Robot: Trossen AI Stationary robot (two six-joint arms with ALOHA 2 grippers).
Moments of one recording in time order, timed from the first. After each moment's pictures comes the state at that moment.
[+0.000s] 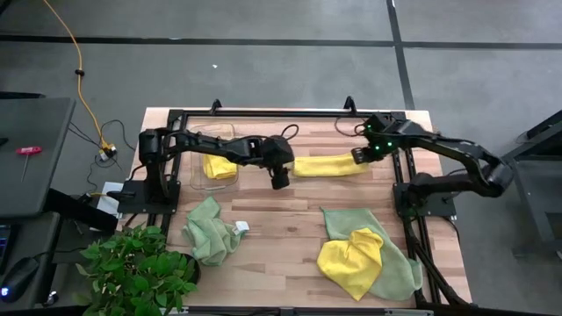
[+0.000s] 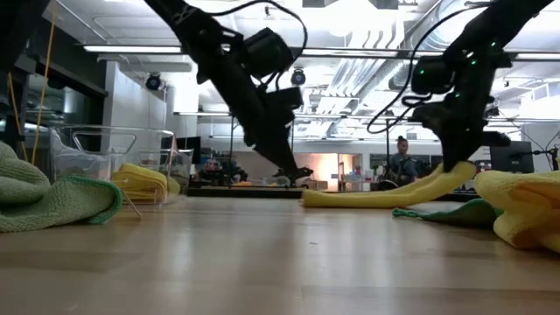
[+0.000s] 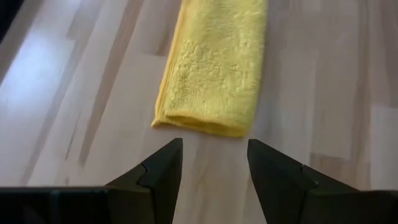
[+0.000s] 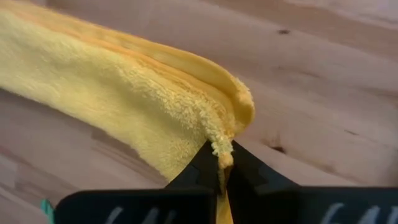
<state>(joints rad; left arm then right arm) 0.34 1.89 1.18 -0.19 -0.07 0.07 -0.80 1.15 0.67 -0.81 -0.16 0.47</state>
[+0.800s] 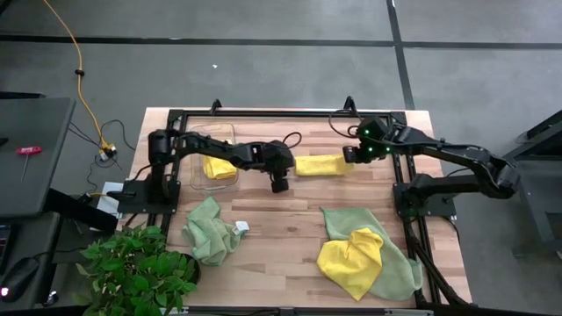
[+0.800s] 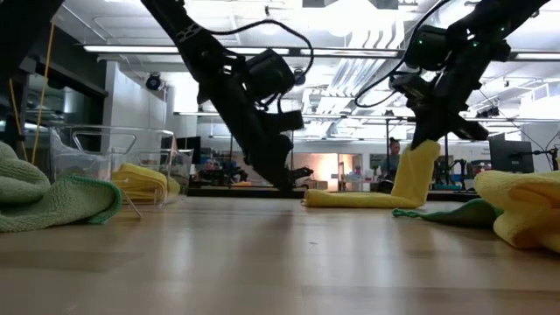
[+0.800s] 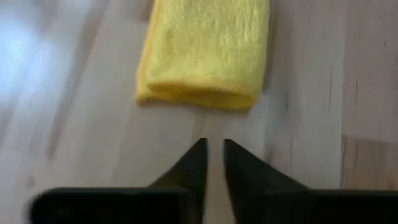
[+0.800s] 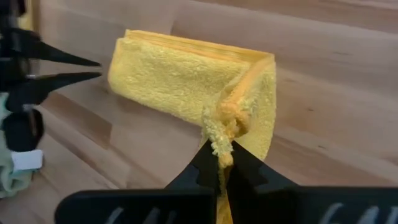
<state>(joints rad) 0.34 1.97 1.14 -0.10 -0.09 0.10 -0.61 1.09 0.67 -0.61 -0.23 0.75</state>
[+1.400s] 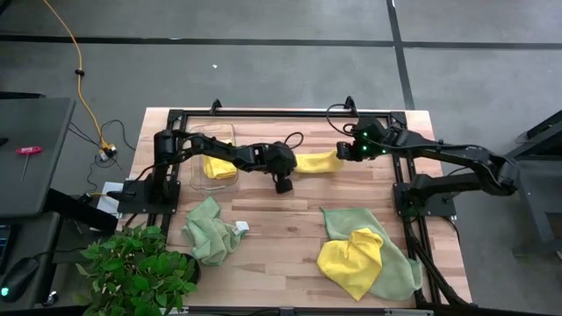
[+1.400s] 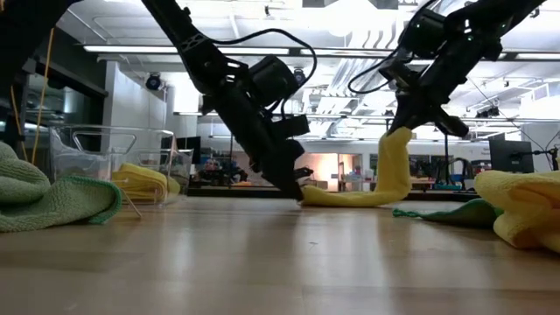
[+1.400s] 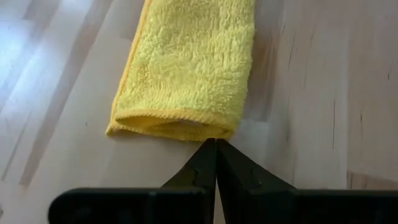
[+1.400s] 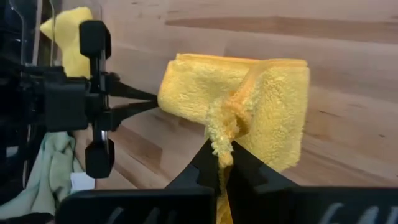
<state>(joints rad) 0.34 2.02 1.14 0.02 -0.07 0.06 -0.52 1.09 0.67 -0.42 -0.19 0.92</state>
